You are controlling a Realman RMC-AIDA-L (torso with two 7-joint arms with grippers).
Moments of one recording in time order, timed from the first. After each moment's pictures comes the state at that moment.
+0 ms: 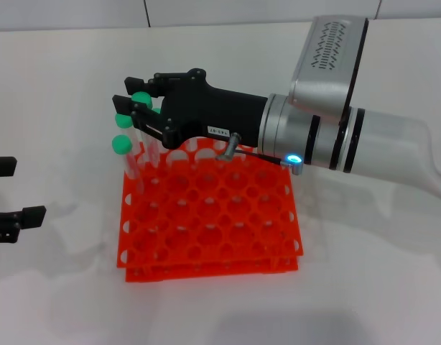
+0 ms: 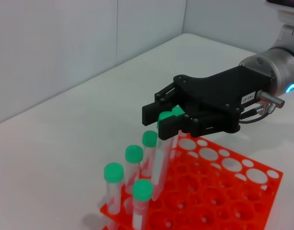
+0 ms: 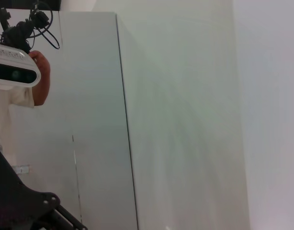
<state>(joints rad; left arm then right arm) -0.17 -2.06 0.72 1.66 2.01 1.97 -1.91 0.67 2.03 -2.17 -0.75 -0.33 -0.80 0.90</state>
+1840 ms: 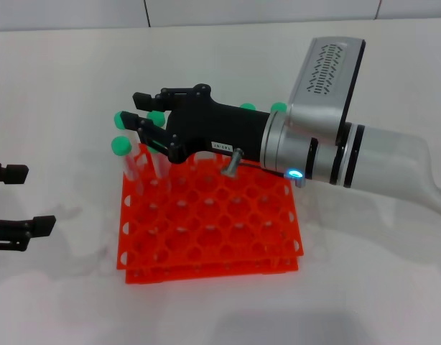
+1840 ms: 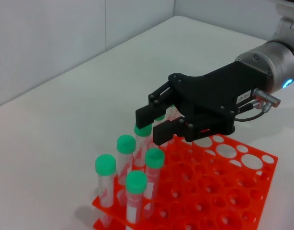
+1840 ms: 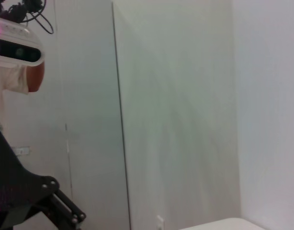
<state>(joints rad) -0.19 -2.06 0.76 1.66 2.06 1.97 -1.90 0.66 2.03 -2.24 -0.73 -0.23 -0.77 0.80</state>
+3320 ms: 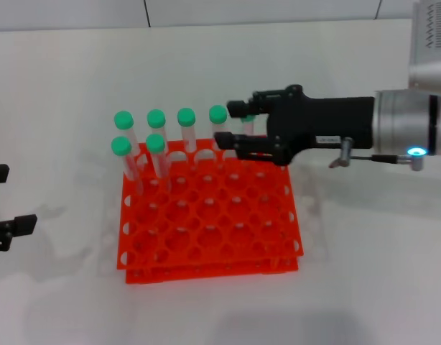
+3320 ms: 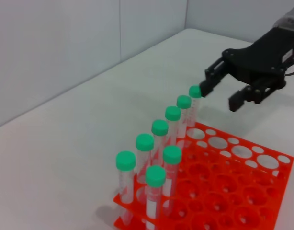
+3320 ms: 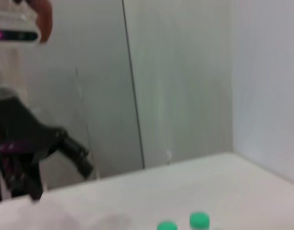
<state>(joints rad) -0.17 -2.07 0.68 1.58 2.05 1.95 -1.76 0.41 1.98 -1.62 -1.10 -1.40 -1.08 1.59</state>
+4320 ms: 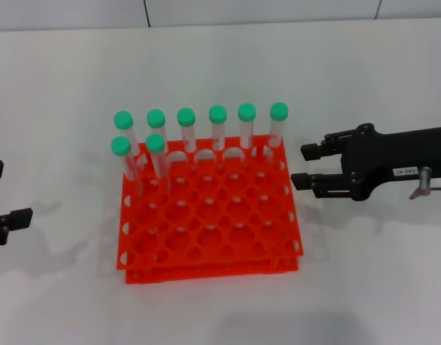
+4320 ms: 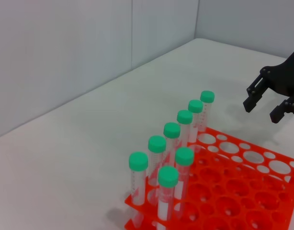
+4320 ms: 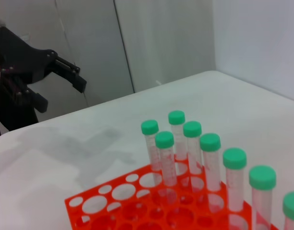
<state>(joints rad) -0.18 -2.07 0.63 1.51 2.05 1.93 -1.70 0.32 1.99 -1.36 -1.19 -1.74 -1.34 1.76</state>
